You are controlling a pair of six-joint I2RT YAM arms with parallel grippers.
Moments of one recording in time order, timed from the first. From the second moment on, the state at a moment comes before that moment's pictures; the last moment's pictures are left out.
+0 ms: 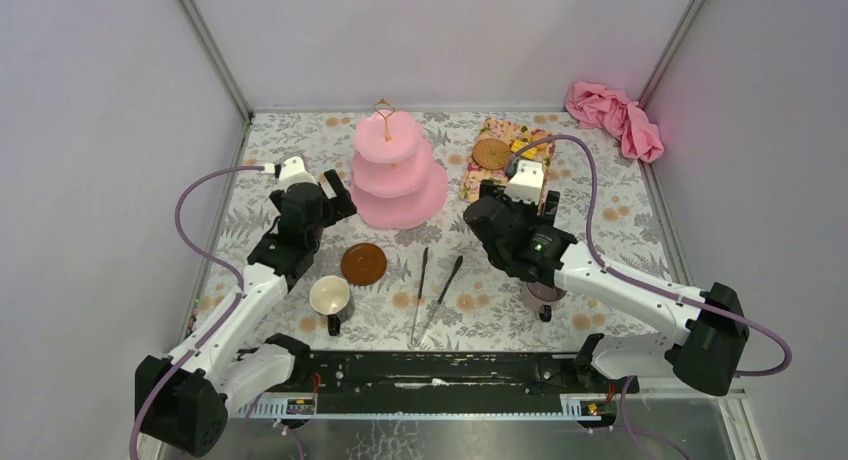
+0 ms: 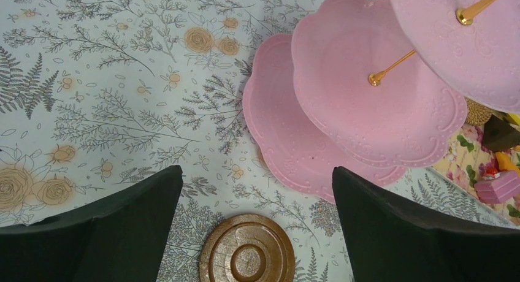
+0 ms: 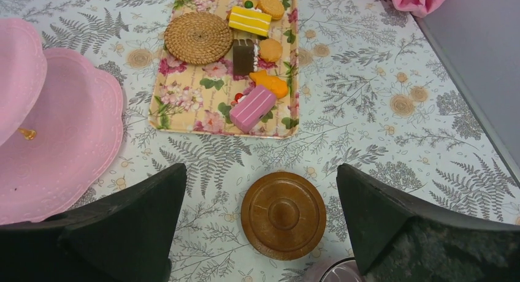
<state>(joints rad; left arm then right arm) -0.34 0.99 0.71 -0.17 -0.38 -0.49 0.93 1.26 1.00 -0.50 1.12 0.63</state>
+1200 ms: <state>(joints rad) -0.34 0.84 0.68 -0.16 -0.32 -0.57 1.42 1.70 1.20 -0.84 1.00 1.37</state>
